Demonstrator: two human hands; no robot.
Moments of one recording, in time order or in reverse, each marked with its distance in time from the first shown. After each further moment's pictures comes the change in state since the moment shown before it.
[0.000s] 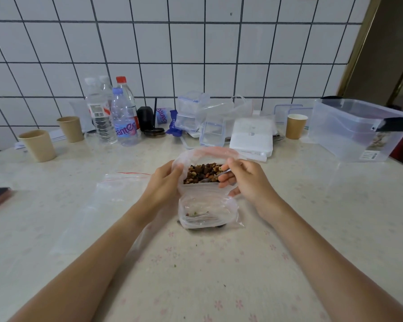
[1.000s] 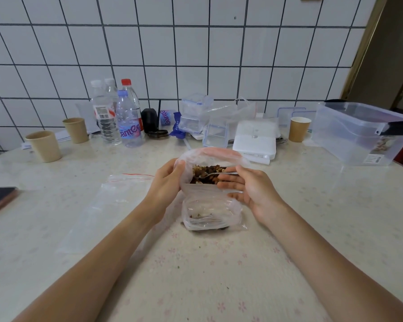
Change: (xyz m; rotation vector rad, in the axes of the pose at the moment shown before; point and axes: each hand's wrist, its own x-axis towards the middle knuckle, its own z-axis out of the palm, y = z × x) left_hand -0.001 0.006 0.002 -0.156 0.039 -0.048; right_hand 0.000 0.000 0.004 0.415 0.023 0.250
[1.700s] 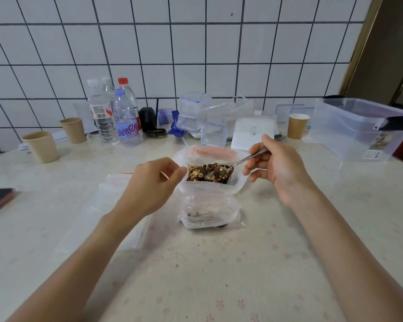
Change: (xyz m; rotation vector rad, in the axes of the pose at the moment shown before) left_hand -0.022 0.019 -0.031 0.668 0.058 0.358; right_hand -0.011 -0.046 -0.033 -0.062 -0.021 -0.267
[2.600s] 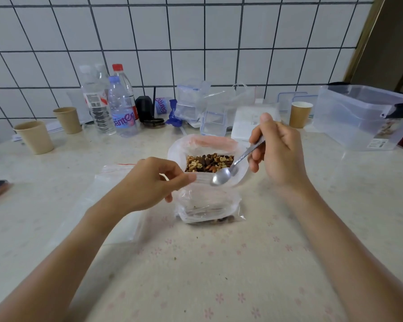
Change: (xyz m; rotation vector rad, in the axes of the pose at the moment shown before) left_hand -0.003 0.002 -0.008 -0.093 -0.342 -0.046; right_hand -0.013 0.001 0.016 -0.168 0.085 -0.382
